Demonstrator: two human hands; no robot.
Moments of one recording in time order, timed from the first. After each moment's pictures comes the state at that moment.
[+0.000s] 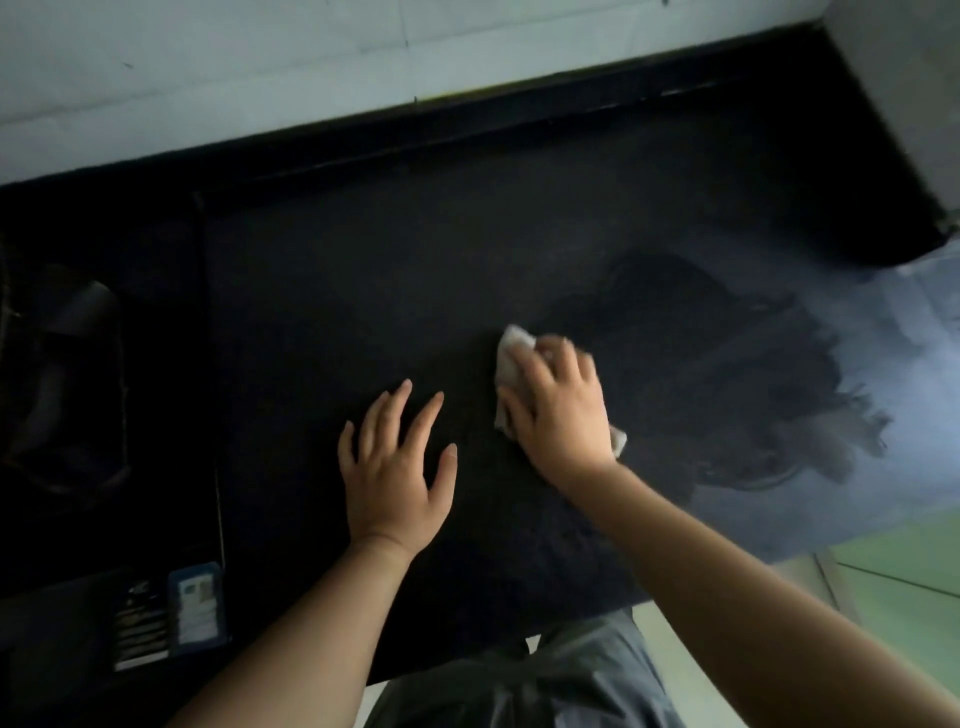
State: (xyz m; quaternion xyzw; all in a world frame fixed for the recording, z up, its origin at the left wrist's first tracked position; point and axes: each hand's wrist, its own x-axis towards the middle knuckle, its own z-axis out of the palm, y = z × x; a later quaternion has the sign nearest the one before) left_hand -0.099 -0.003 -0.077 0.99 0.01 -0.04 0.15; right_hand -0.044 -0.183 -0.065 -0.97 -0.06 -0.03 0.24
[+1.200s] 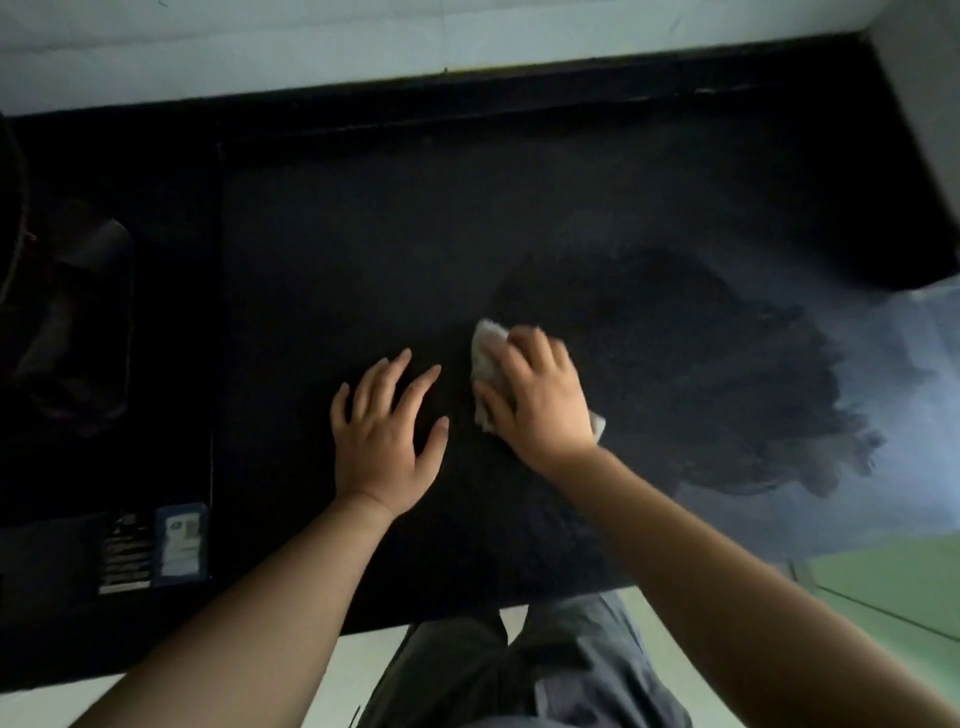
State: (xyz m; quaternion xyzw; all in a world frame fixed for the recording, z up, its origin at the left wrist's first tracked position) left_hand -0.098 -0.004 -0.079 0.99 0.01 -0.04 0.15; right_hand -0.044 -0.181 -0.061 -0.95 -0.19 -0.01 0.25
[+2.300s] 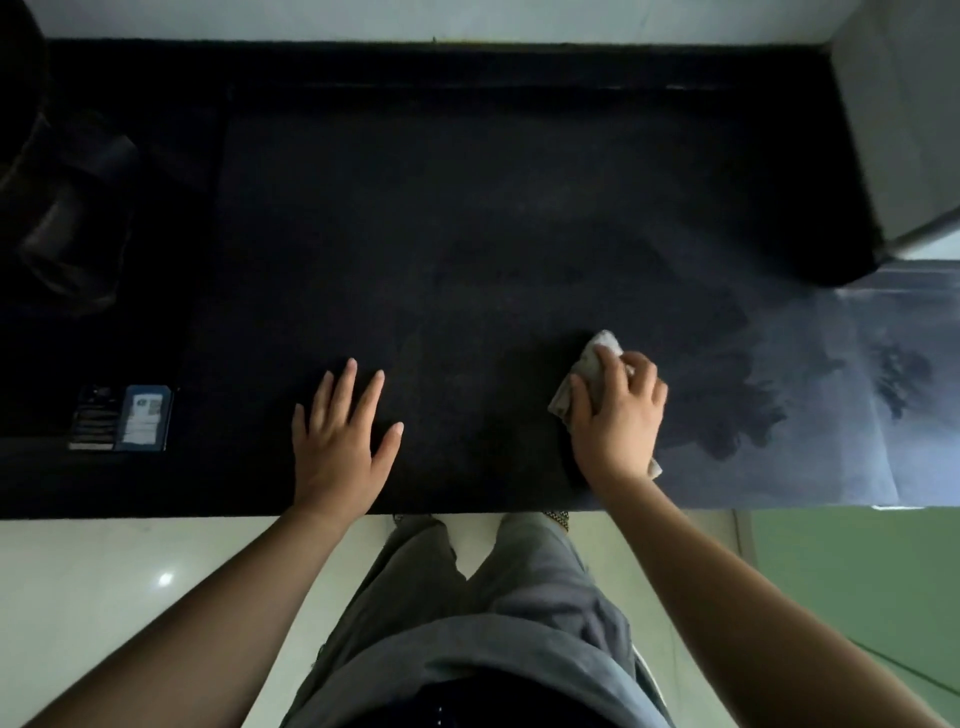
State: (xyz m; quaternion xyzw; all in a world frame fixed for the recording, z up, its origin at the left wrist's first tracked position) left_hand -0.189 -0.058 -0.054 0.98 0.11 -0.11 0.12; right_hand -0.108 -0.318 -0.062 -0.97 0.03 -0.03 0.25
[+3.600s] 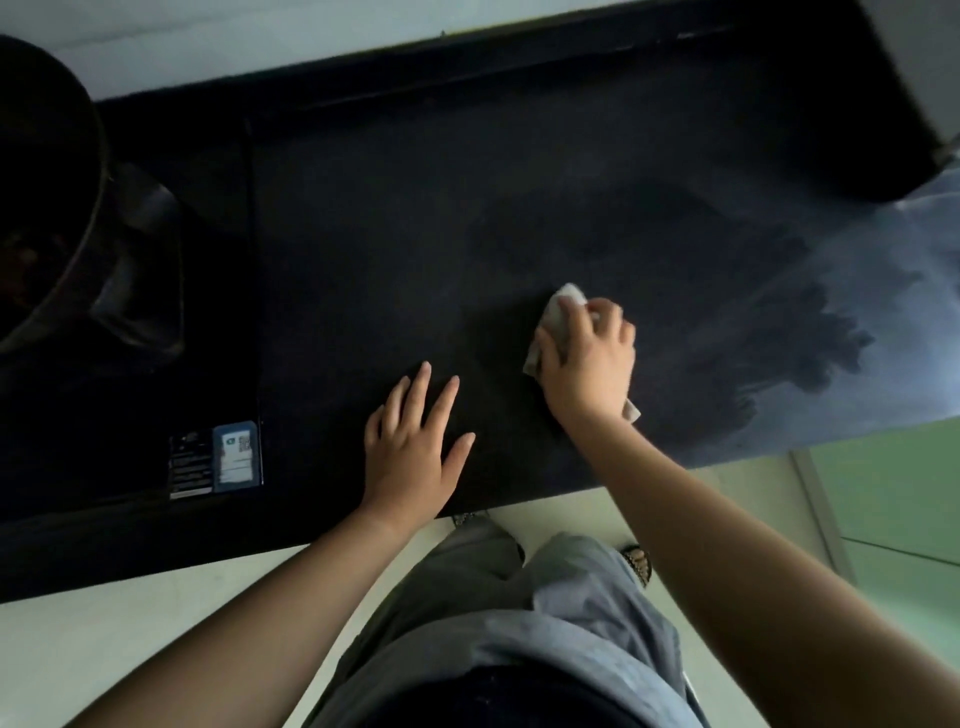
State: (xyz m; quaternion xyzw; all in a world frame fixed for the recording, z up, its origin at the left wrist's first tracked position) left_hand -0.193 -0.013 -0.058 0.99 -0.03 -0.13 0.11; right_hand -0.104 -0.200 -0.059 -0.97 0.07 -0.03 0.25
